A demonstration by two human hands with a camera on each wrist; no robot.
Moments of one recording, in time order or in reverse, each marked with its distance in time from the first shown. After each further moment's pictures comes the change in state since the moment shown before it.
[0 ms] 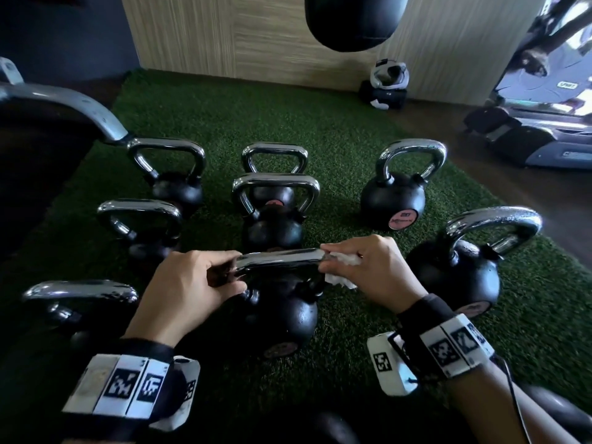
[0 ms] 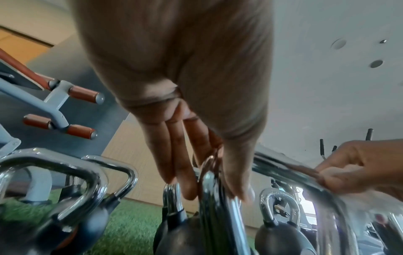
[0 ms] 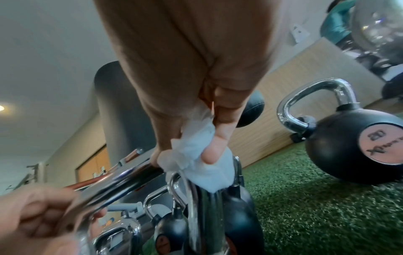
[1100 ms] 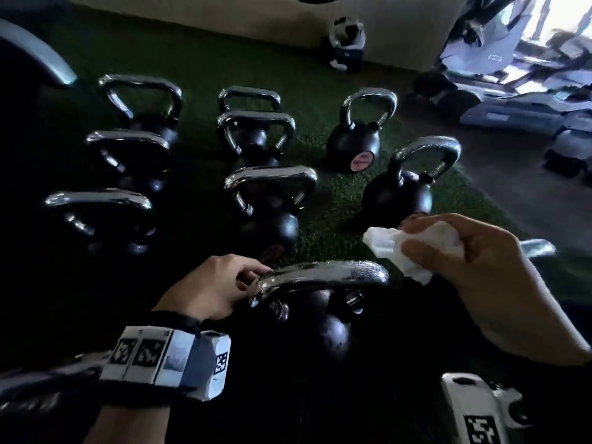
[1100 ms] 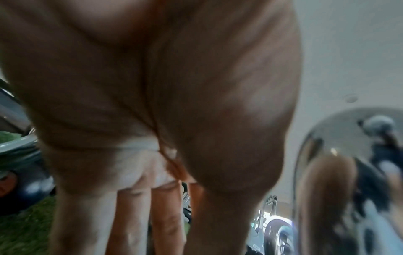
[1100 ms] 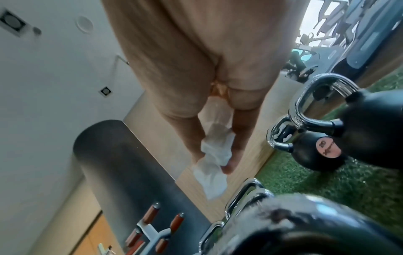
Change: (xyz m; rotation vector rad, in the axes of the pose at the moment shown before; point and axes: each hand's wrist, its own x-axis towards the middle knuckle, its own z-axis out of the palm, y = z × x) left_hand -0.125 0.006 -0.001 -0.178 -0.684 0.071; right_hand -0.235 -0.107 -0.065 0.387 0.302 0.226
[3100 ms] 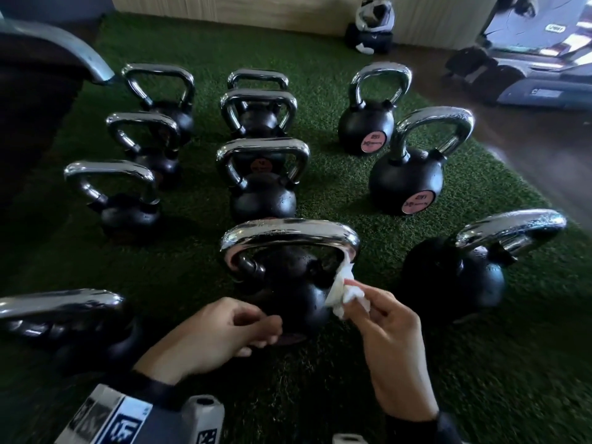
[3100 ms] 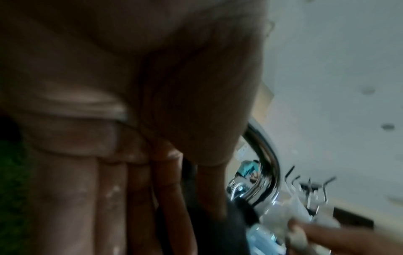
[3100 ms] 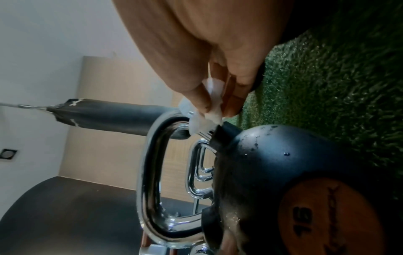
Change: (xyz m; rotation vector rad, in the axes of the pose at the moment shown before) left_hand -0.069 0.030 0.100 -0.422 -0.145 -0.272; right_hand -0.089 0.125 0.051 0.285 0.121 0.238
